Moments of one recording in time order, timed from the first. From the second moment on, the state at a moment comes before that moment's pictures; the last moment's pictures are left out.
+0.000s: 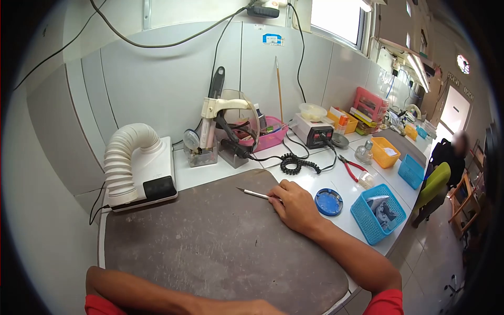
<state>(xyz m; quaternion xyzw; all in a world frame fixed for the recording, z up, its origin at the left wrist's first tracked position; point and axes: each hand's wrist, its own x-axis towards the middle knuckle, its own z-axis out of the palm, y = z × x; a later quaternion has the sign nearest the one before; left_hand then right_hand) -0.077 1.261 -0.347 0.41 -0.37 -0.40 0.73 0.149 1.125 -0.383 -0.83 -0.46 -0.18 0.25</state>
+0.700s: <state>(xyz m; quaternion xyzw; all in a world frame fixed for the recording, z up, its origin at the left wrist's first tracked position) -0.035 1.308 -0.349 0.82 -0.42 -0.05 0.40 0.152 1.123 -0.357 -0.80 -0.48 -0.29 0.20</state>
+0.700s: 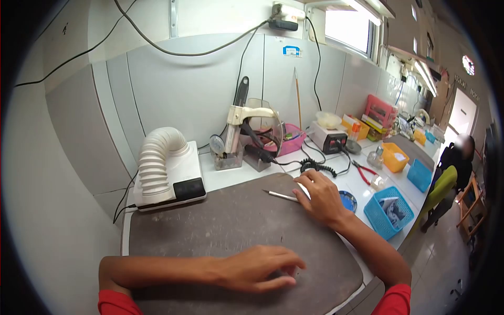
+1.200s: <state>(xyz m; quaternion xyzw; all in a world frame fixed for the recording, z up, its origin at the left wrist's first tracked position) 0.003 1.341 -0.381 0.87 -0.39 0.17 0.25 0.237 1.258 -0.274 -0.76 -0.46 -0.46 0.04</state>
